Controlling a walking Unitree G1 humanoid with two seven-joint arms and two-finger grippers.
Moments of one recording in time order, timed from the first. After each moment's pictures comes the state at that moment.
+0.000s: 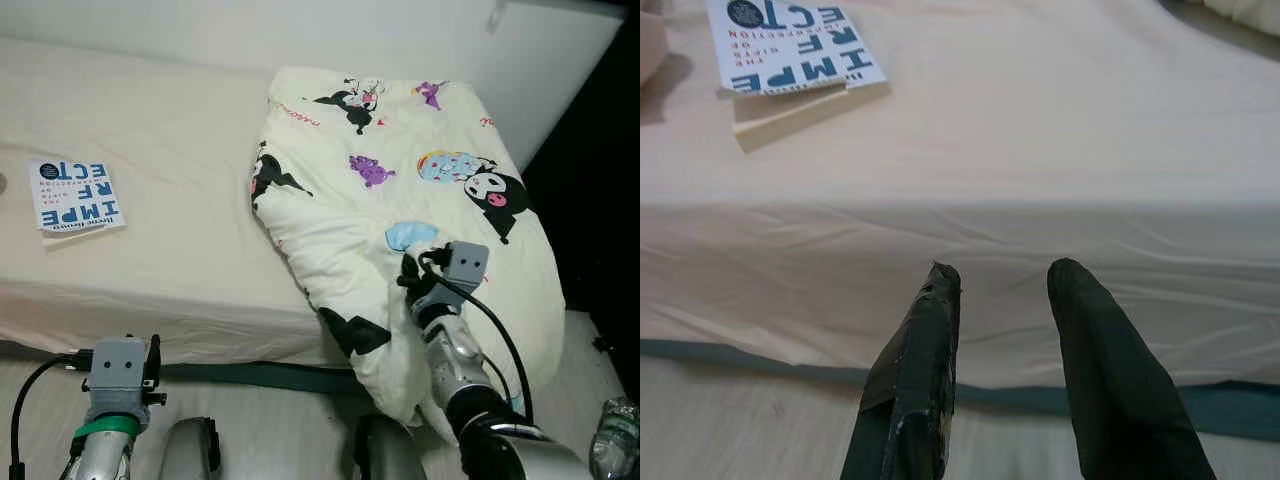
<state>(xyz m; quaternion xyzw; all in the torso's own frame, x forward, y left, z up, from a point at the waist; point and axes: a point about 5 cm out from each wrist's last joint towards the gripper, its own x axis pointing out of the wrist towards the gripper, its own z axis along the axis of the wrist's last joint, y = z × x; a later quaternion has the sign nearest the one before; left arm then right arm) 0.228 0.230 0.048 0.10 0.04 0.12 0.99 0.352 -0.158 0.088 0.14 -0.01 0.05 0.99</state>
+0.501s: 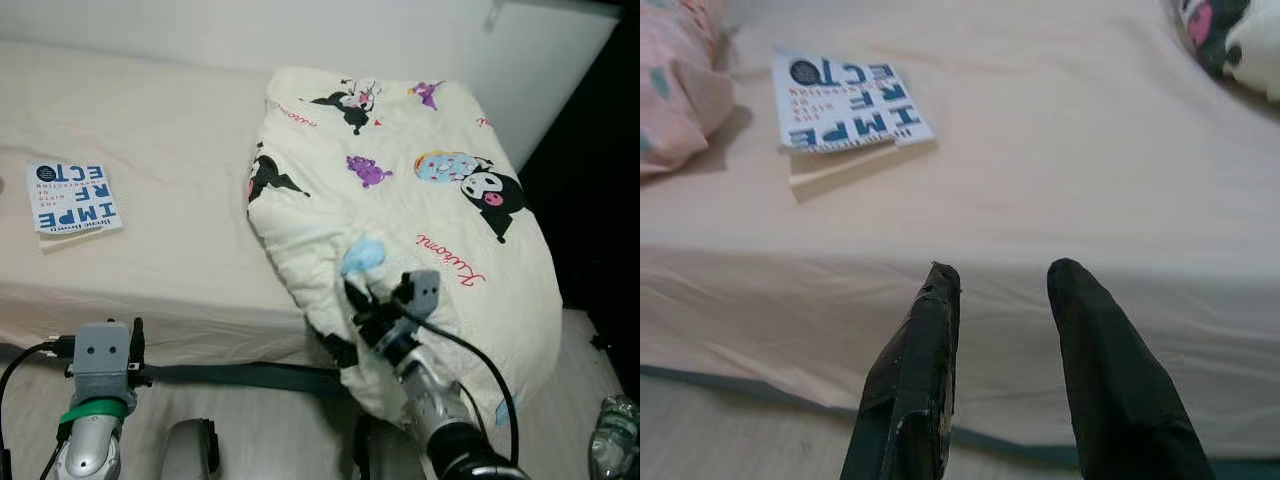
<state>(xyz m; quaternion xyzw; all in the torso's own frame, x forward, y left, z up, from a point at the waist) 0.239 0.242 0.066 0.10 0.00 0.15 0.98 0.311 -0.113 0.055 0.19 0.03 0.31 0.93</state>
